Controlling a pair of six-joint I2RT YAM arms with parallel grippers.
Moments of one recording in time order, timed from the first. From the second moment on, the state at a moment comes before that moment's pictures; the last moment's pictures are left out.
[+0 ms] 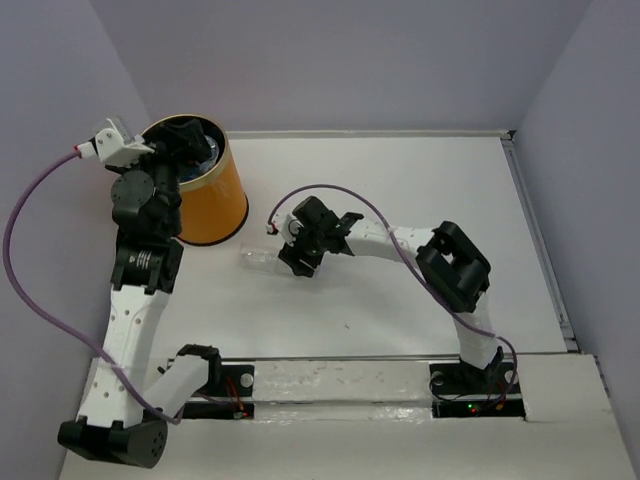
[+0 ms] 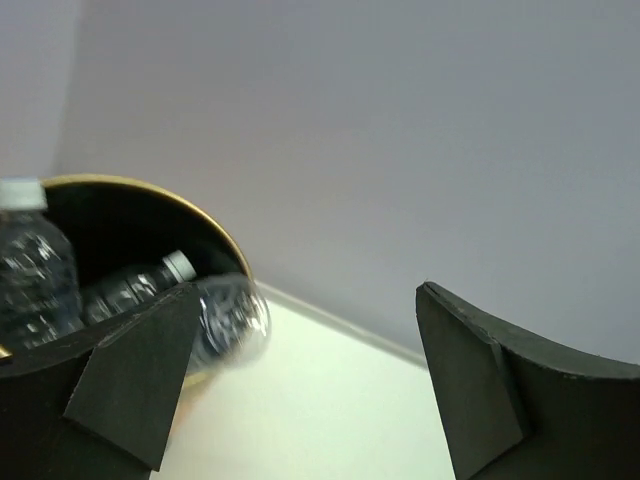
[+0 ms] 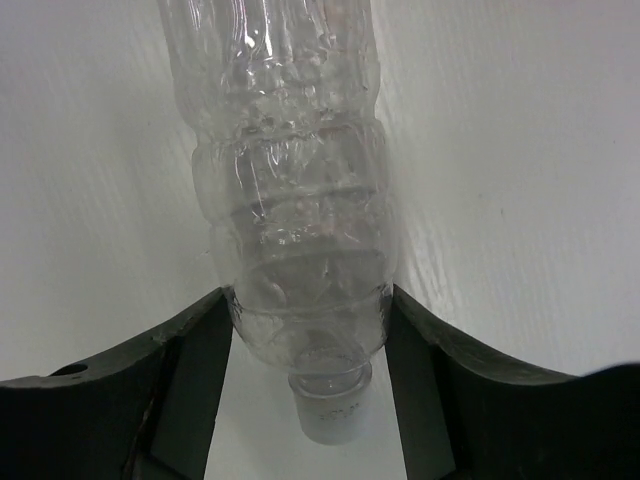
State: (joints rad) left arm -0.13 0.95 1.17 -0.03 -0.33 -0.50; right arm 0.88 2.08 1.53 -0.36 -0.28 -0.30
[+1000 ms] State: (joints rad) left arm -0.34 0.85 0.61 0.01 0.19 -0.84; right arm 0.87 1.46 0.99 0.12 -0.34 0.17
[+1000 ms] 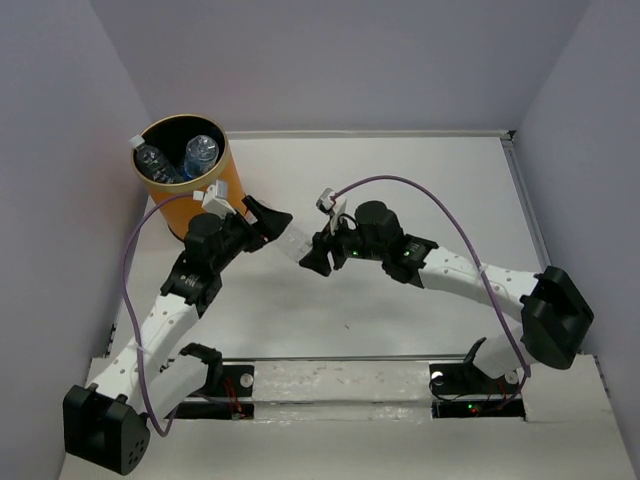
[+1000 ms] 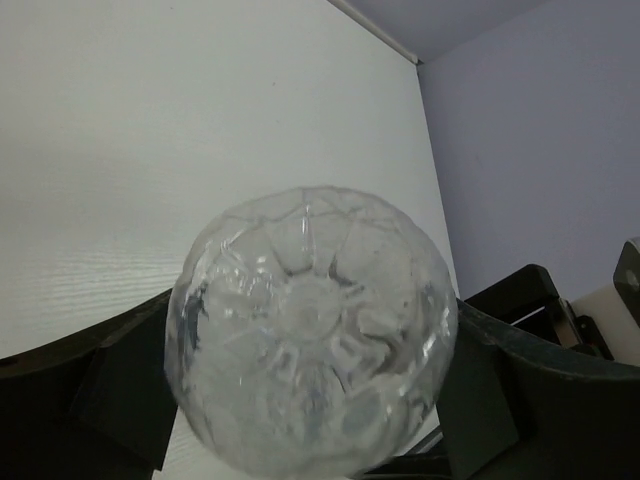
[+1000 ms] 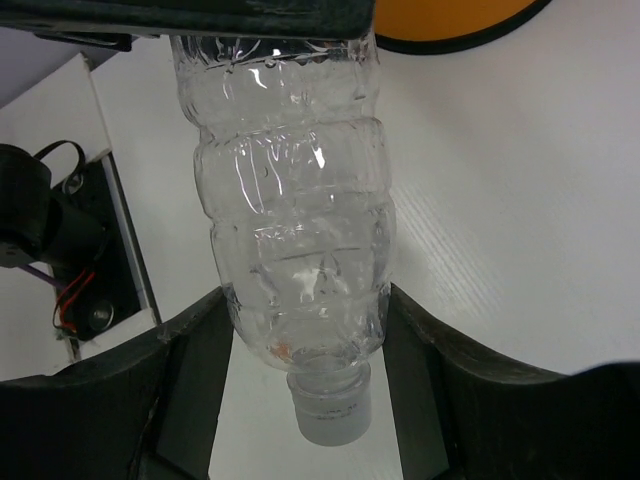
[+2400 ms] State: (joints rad) left arm 0.07 1.40 1.33 0.04 -0.58 -0.37; right arm 0.87 0.96 0.59 0.19 -0.26 0.34
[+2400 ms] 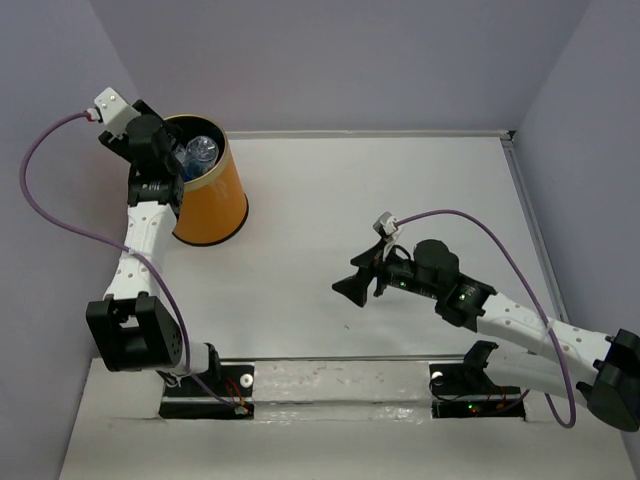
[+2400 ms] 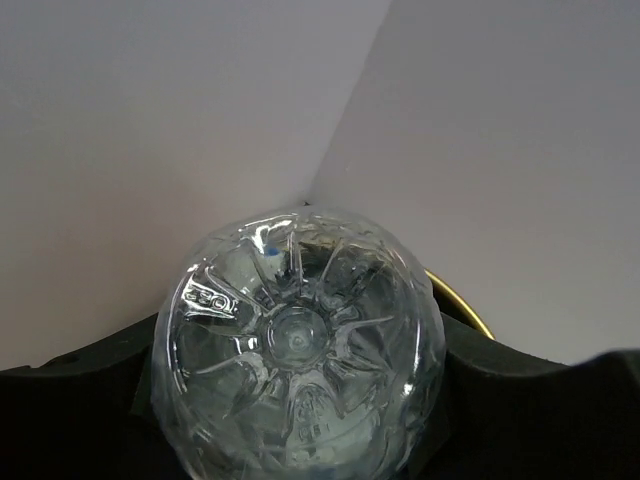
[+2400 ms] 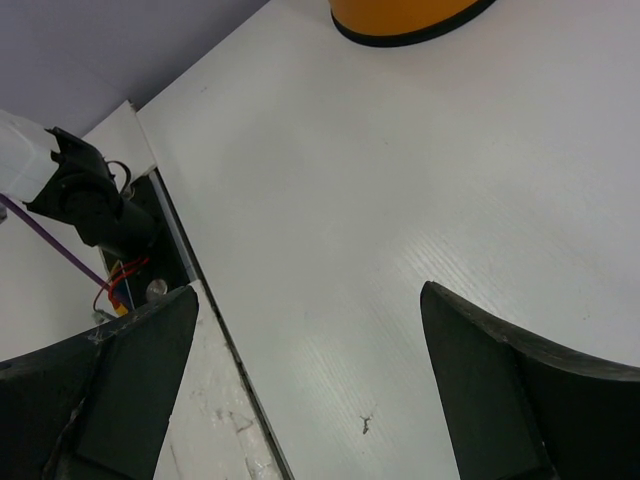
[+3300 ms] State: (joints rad) left arm 0.07 1.13 1.27 0.02 -0.44 -0.48; right arm 0.87 0.93 0.68 0.11 -0.23 0.36
